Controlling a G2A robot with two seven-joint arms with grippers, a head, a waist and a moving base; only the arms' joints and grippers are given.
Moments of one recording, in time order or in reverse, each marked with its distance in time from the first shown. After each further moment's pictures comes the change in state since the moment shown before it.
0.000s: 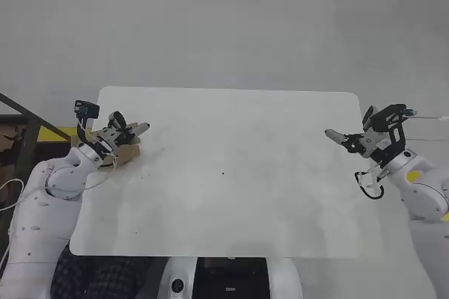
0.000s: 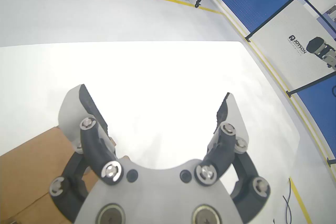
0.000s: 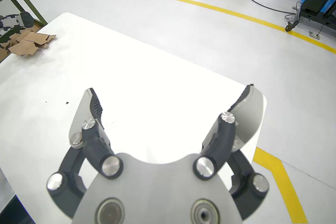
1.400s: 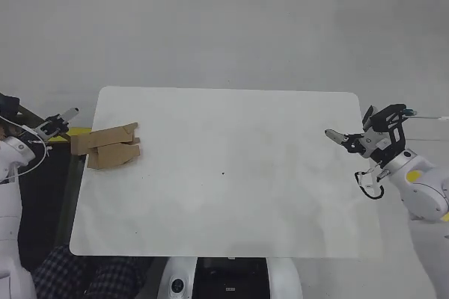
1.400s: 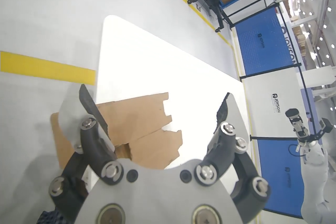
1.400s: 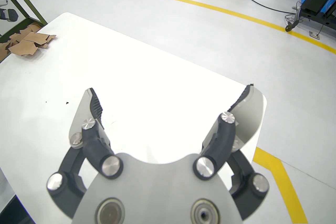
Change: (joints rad) left arm -0.236 0.091 -0.277 0.465 -0.322 0.066 -0.493; right arm 0.000 0.000 0.000 0.000 0.000 0.000 0.000
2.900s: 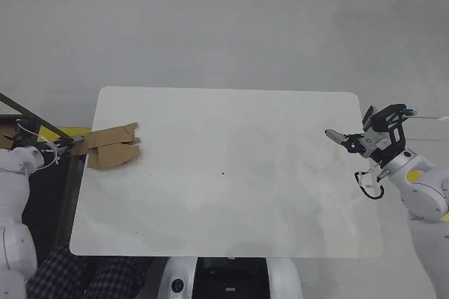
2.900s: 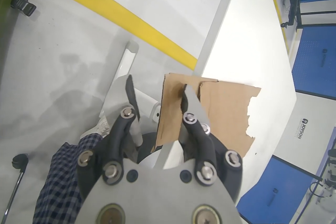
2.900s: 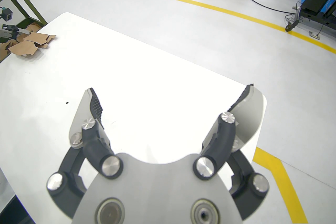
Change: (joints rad) left arm -0.413 0.010 0.230 0.667 0.276 0.002 -0.018; right arm 0.000 0.000 0.000 0.000 0.000 0.000 0.000
